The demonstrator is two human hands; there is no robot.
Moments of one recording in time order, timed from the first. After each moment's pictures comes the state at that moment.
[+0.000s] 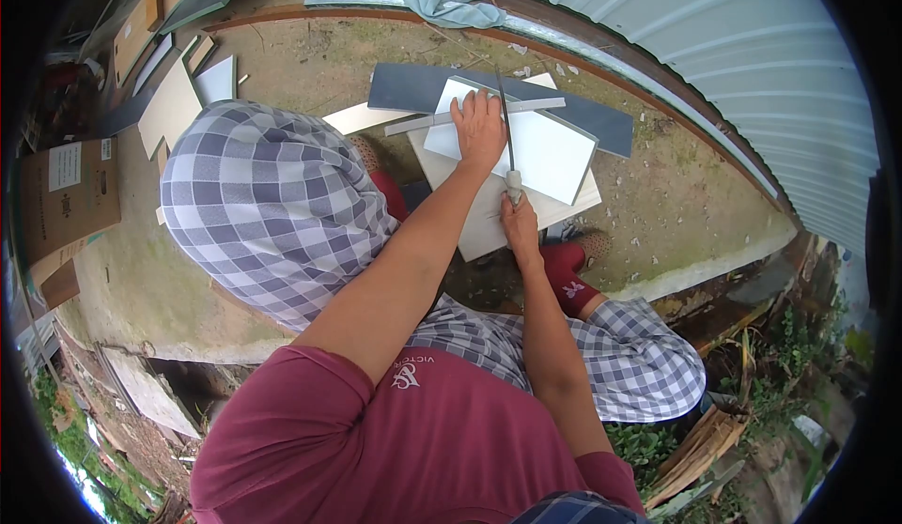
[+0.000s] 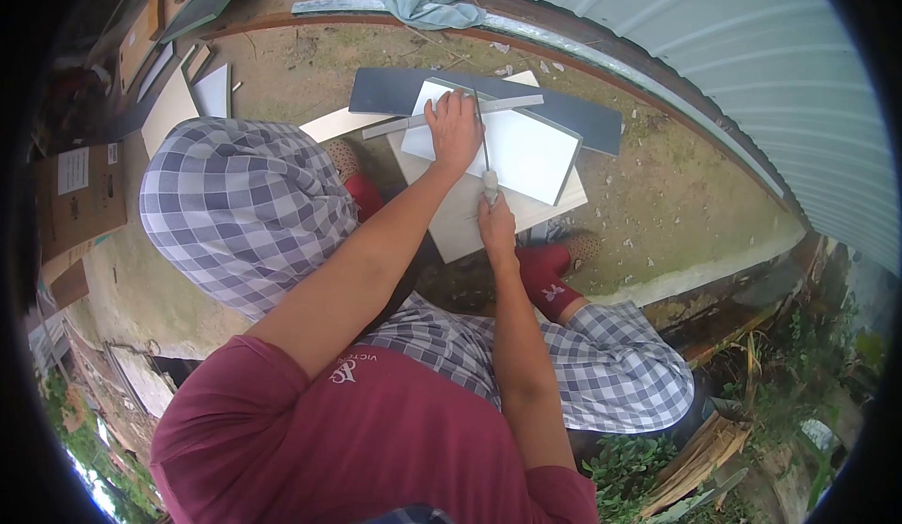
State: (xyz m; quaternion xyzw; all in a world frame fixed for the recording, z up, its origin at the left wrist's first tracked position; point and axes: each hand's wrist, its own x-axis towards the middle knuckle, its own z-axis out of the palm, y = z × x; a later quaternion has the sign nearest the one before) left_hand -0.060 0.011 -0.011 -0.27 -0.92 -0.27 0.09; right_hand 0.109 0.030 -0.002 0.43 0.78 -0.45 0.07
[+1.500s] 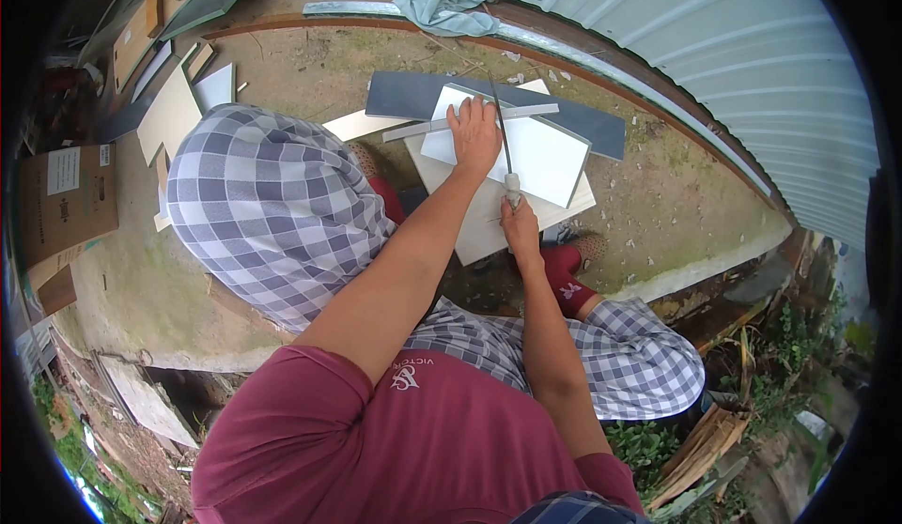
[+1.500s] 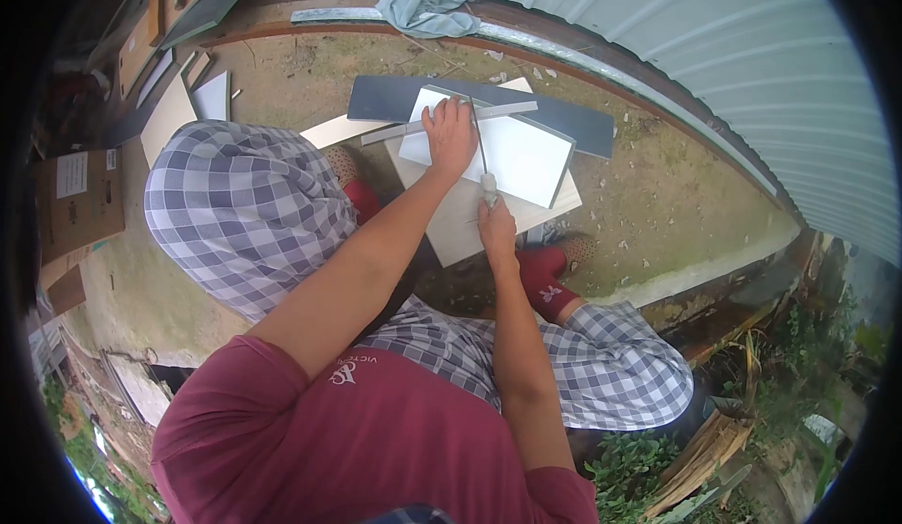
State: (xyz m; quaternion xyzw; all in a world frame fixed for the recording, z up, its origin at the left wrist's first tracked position) left_hand -0.061 0.010 -0.014 -0.29 -0.92 -0.26 0.08; right_hand 0.113 0.036 -0.007 0.42 0.81 -0.41 0.05
